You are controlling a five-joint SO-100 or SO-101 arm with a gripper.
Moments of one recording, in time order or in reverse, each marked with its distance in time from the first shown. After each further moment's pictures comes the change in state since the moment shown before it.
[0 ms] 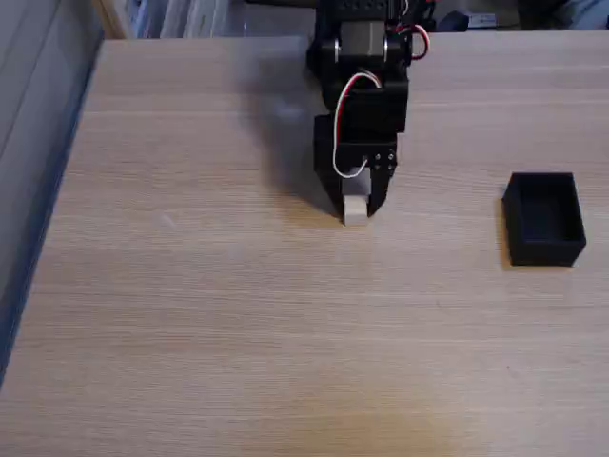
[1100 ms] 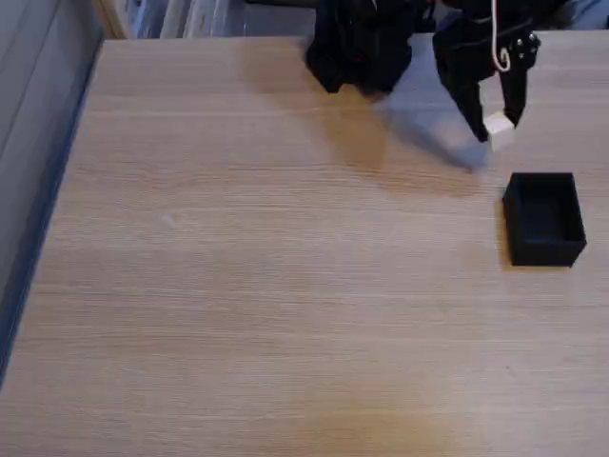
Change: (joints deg) arm -41.0 17.7 -11.2 18.7 18.6
